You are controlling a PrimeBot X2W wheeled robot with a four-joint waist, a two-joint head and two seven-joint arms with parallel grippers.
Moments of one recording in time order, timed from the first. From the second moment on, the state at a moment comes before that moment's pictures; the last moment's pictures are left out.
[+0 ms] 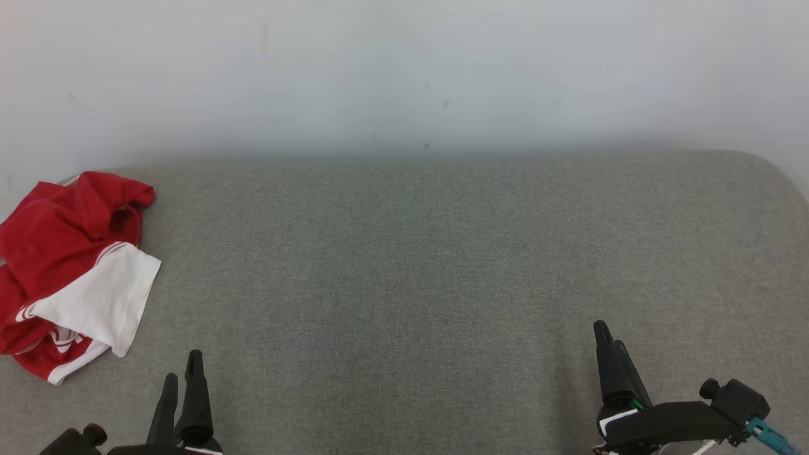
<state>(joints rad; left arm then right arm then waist) -0.04 0.04 0.07 0.20 -0.90 -0.13 -0.07 -0.06 -0.05 -0.02 0.23 0.95 0.13 -0.07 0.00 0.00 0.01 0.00</state>
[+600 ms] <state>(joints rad) -0.03 0.05 0.06 0.20 -0.63 -0.13 -0.12 -0.05 -0.05 0.01 0.22 0.71 0.13 -0.12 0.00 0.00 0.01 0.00</state>
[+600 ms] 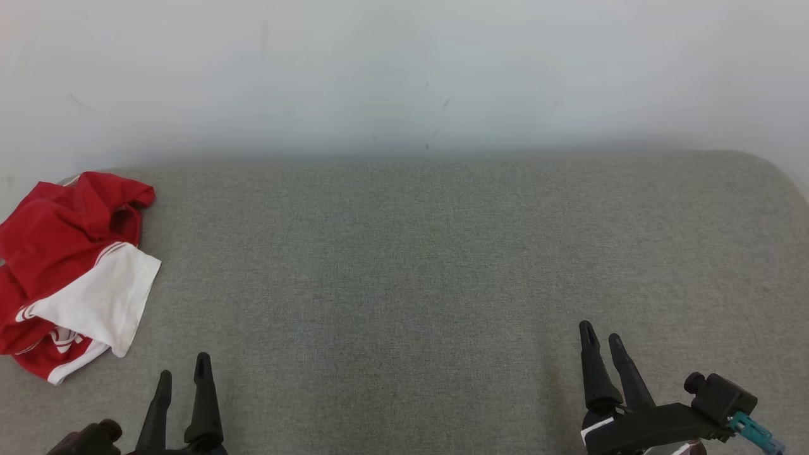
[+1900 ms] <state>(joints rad) -0.01 0.05 0.05 0.19 -0.25 -0.12 -0.21 -0.05 -0.05 0.05 0.24 0.31 0.13 -0.21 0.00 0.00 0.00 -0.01</state>
